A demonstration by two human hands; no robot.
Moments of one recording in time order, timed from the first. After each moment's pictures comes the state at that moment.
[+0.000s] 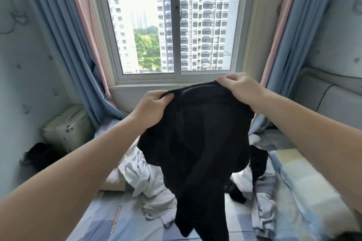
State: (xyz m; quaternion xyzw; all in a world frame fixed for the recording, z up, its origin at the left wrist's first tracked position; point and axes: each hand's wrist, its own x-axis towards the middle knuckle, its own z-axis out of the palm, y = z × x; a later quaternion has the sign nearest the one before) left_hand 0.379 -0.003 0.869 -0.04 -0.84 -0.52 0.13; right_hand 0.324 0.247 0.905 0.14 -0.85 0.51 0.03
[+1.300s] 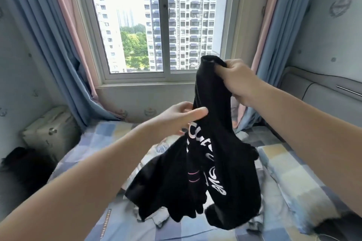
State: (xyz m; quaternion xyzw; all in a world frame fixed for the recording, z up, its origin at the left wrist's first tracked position) left_hand 0.386 0.044 0.856 -0.13 -0.84 -0.51 -0.10; right_hand 0.336 0.234 0.921 0.14 -0.79 0.59 0.10
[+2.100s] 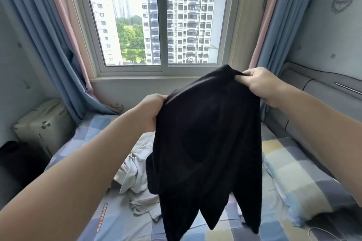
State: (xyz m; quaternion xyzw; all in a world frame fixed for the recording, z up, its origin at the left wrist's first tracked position) left_hand 0.339 0.014 0.840 0.09 -0.64 -0.75 -0.13; right_hand 0.308 0.294 0.896 0.04 -0.88 0.47 0.07
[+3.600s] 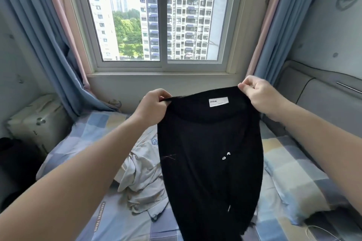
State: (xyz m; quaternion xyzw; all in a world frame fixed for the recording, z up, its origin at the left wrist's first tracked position) left_hand 0.293 -0.015 0.803 -0.05 -0.85 -0.51 0.13; right_hand 0.302 0.293 0.859 0.07 -0.89 0.43 0.11
